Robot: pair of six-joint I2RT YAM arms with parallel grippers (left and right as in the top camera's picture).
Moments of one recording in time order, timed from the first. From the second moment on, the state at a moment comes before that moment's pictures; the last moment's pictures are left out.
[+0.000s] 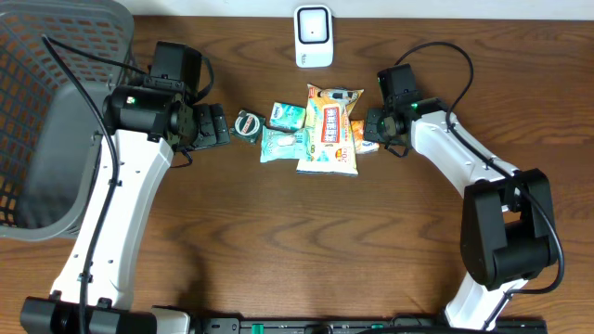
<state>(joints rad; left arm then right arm) -0.17 1.53 1.53 -1.23 -0.17 -0.38 0.27 1.92 1.31 -0.56 0.02 0.44</state>
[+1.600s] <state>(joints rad) -0.17 1.53 1.53 -1.23 -0.17 -0.38 0.23 1.77 1.32 -0.77 0.10 0.60</state>
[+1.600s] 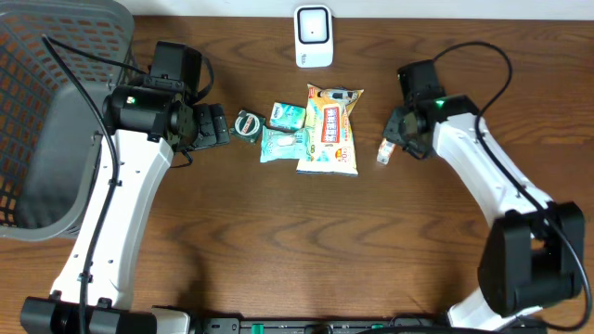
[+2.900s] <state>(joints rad) -0.17 1.53 1.53 -1.23 -0.17 -0.38 0.32 1.91 1.32 -0.87 0.40 0.48</state>
